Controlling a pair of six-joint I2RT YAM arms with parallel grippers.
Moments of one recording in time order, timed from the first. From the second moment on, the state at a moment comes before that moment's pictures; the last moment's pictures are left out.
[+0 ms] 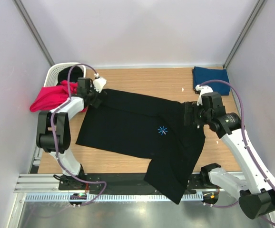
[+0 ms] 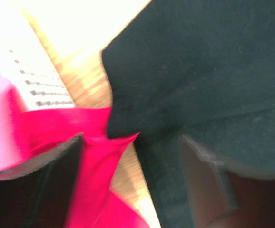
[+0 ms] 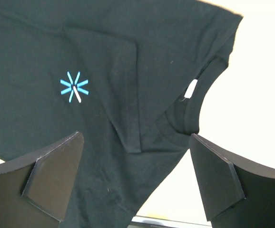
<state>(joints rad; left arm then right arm) -0.09 1.78 1.12 -0.09 0.03 0.58 0.29 0.96 1.02 -0.85 0.09 0.14</state>
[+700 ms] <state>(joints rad) -0.25 1.79 1.42 -0.14 0.05 -0.22 0.26 1.52 1.07 -0.58 0.38 0.60</state>
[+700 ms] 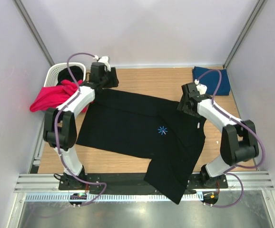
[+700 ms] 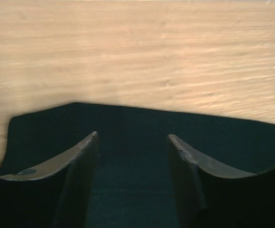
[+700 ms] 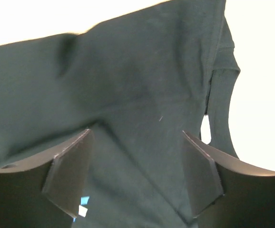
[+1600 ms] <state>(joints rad) -0.22 2.24 1.69 -0.31 -0.21 -0.64 0.03 2.07 1.46 -0.45 0.40 0.60</state>
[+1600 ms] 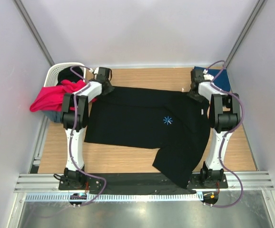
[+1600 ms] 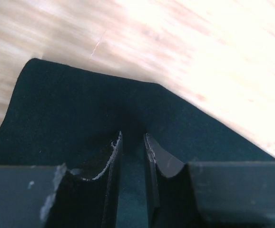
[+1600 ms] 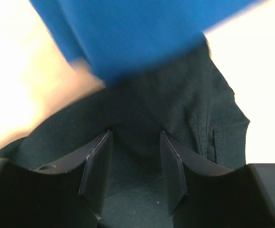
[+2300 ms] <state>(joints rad) -0.21 2.22 1.74 -0.38 -0.17 -0.55 0.01 2.14 1.71 -0.55 0.16 0.34</state>
